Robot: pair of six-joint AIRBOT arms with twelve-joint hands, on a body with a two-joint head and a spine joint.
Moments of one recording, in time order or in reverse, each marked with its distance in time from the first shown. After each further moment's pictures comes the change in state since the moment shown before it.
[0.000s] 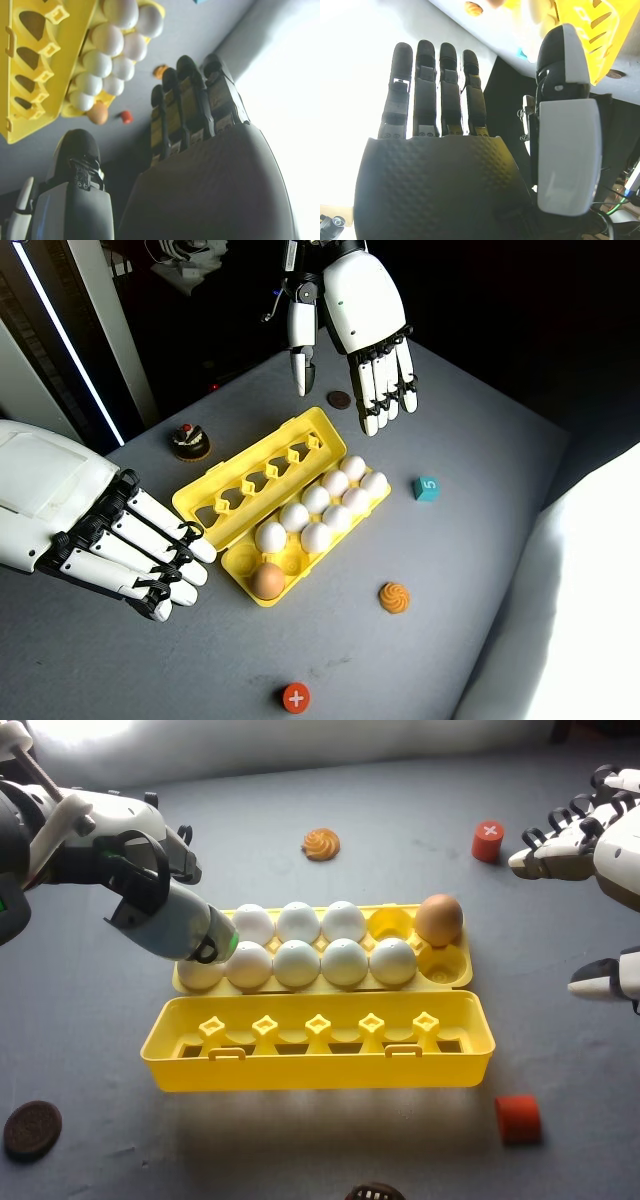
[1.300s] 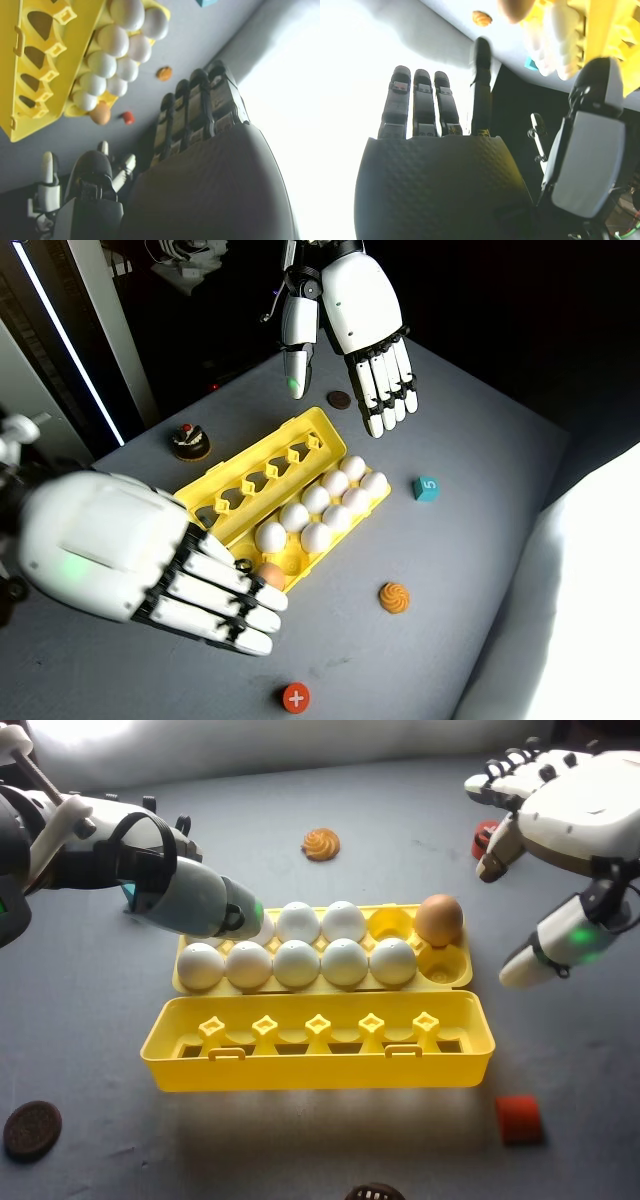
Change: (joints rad) left arm -0.002 0.000 -0.002 -0.021 0.010 0.000; right arm 0.055 -0.293 0.332 0.058 -0.087 -0.076
